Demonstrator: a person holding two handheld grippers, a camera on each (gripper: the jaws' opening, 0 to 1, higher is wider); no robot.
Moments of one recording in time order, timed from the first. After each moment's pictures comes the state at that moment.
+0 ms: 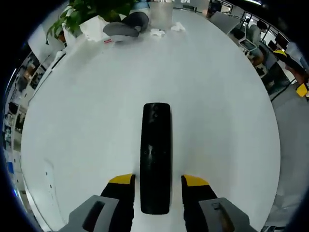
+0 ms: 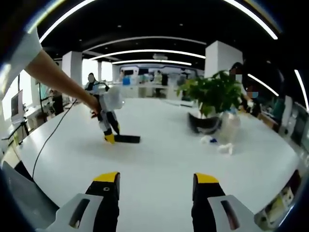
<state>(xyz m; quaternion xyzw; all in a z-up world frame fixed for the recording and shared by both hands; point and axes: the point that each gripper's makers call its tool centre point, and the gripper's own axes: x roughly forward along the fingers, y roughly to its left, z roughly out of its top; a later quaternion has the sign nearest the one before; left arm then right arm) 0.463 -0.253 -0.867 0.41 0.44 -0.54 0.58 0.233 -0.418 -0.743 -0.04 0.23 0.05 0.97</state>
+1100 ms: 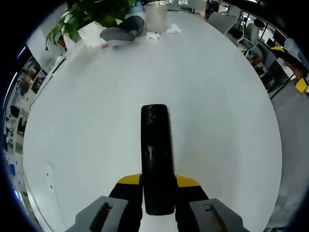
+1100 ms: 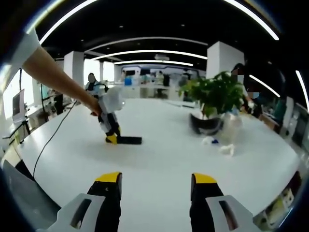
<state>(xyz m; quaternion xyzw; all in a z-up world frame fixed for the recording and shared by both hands) 0.456 -0.256 -0.866 0.41 0.43 -0.54 0.60 0.233 -0.415 -0.742 -0.04 0.23 0.06 0.97</state>
